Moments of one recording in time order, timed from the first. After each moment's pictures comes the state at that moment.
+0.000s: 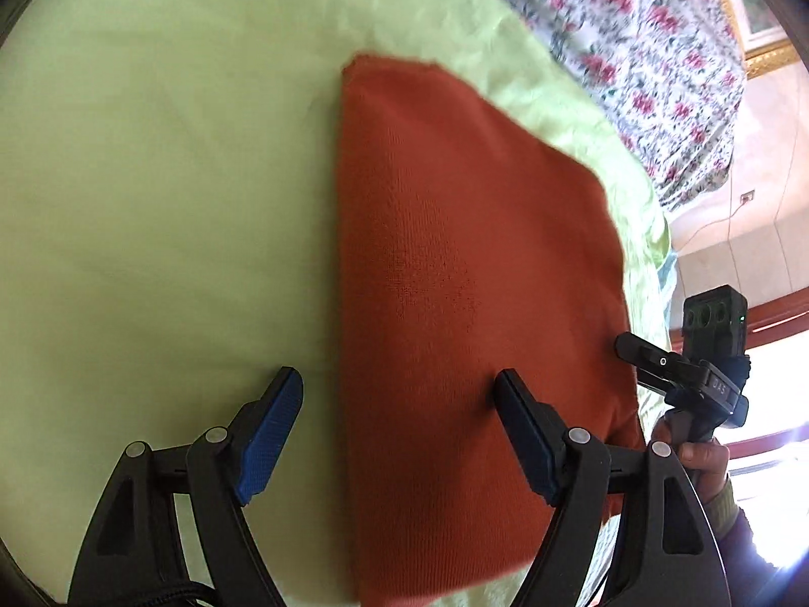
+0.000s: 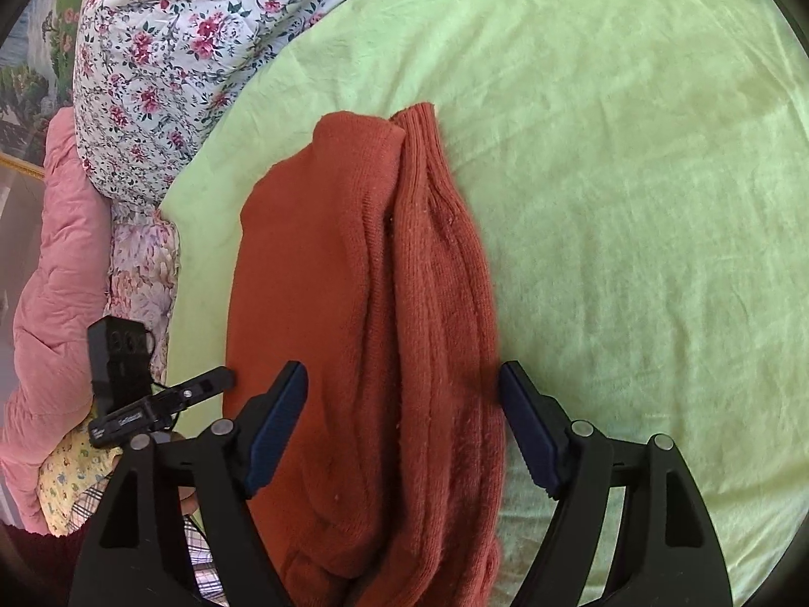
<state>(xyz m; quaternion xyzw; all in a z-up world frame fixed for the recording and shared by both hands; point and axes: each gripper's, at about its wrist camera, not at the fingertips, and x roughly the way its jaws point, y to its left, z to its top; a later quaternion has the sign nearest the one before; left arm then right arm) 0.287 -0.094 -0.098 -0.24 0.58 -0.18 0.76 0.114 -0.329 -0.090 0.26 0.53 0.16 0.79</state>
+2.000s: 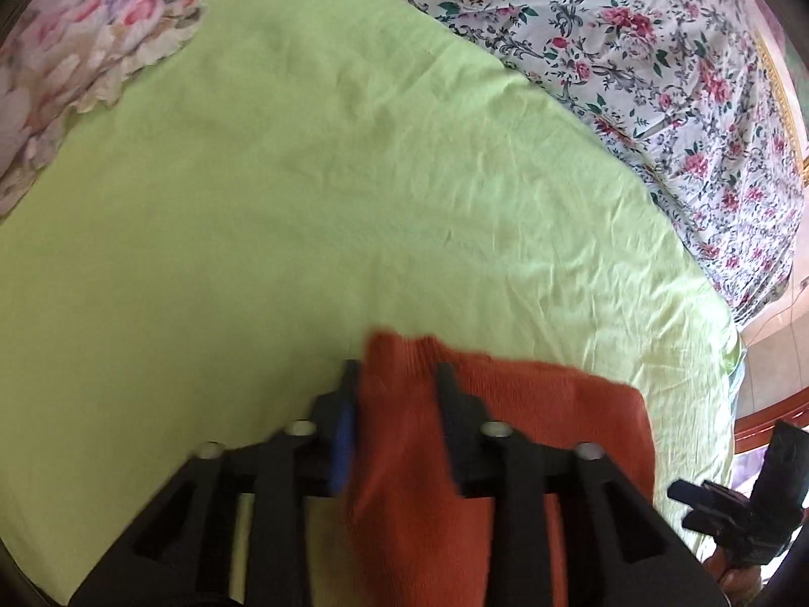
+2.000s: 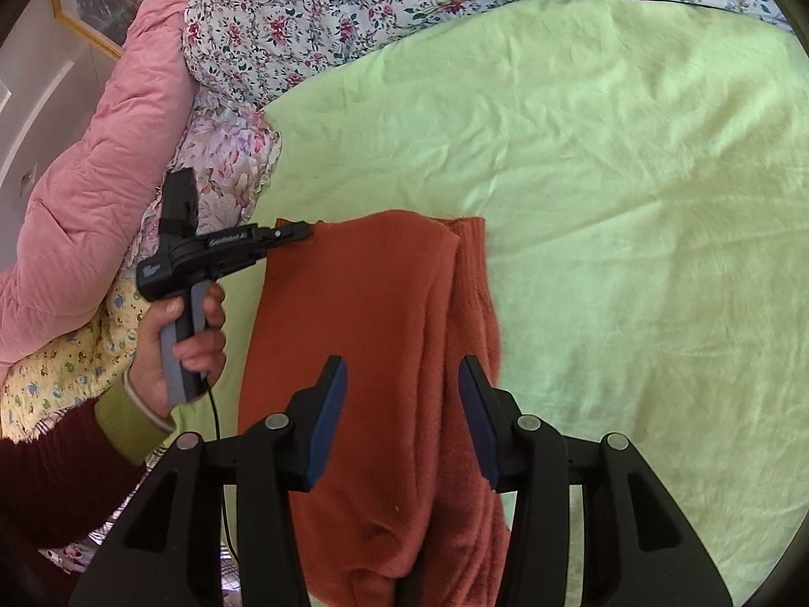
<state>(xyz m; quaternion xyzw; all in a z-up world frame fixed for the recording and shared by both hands) 0.265 0.126 -0.052 -0.23 0.51 -0.01 0.83 0.113 -0.129 -0.048 0.15 0.50 0.27 0.81</state>
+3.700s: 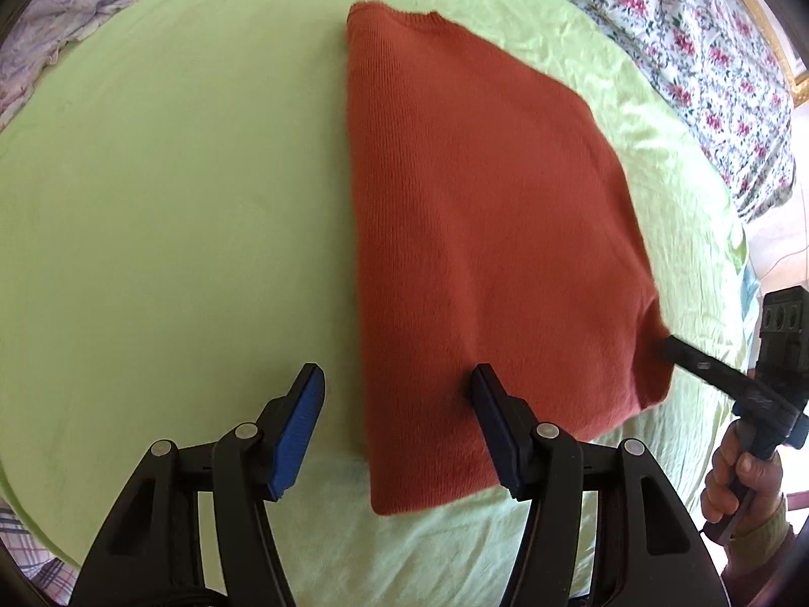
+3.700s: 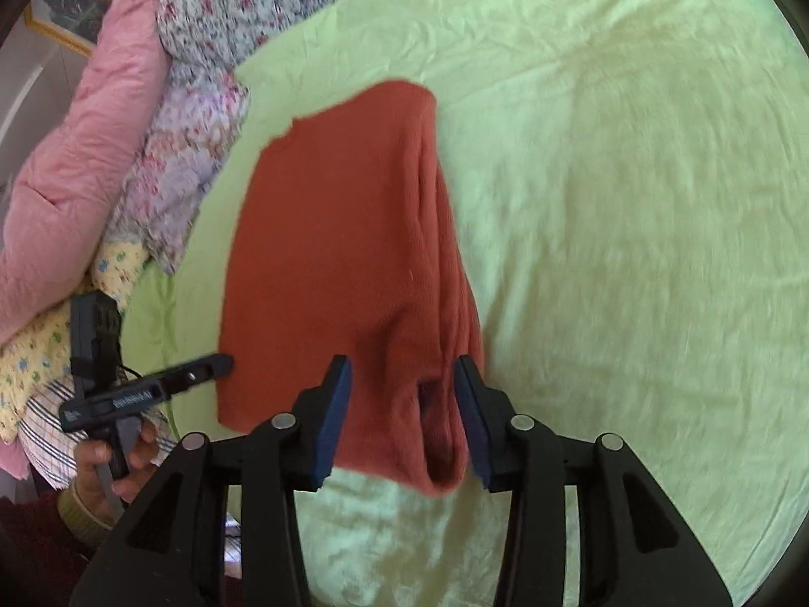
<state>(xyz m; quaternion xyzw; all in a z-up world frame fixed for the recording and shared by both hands) 0.047 0.049 -0.059 -0.21 0.60 -0.01 0.77 0.036 -0.184 -0.079 0.14 0.56 0.22 0.79</state>
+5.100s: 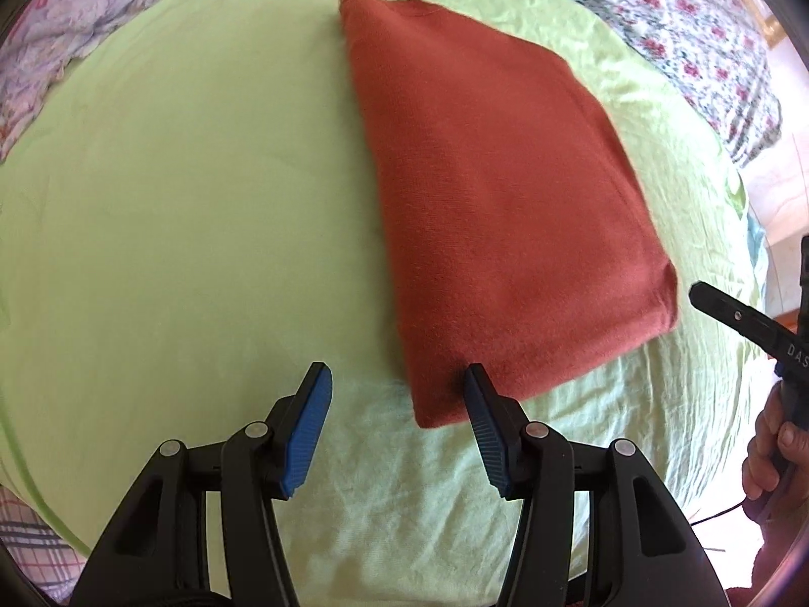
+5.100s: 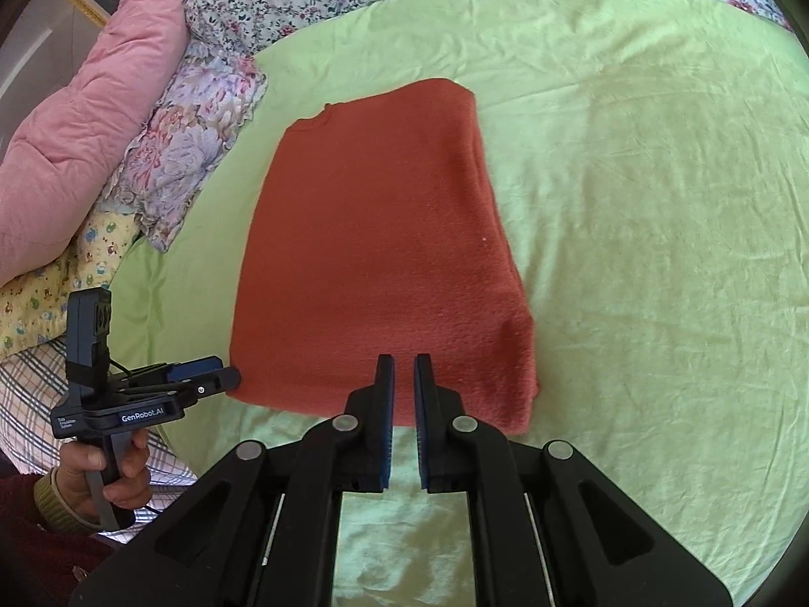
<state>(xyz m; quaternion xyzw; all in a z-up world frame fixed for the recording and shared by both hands) 0.001 0.052 -0.050 -0.14 0.59 -0.03 0.79 0.011 -0.141 -0.042 0.09 0.52 0.21 0.82</state>
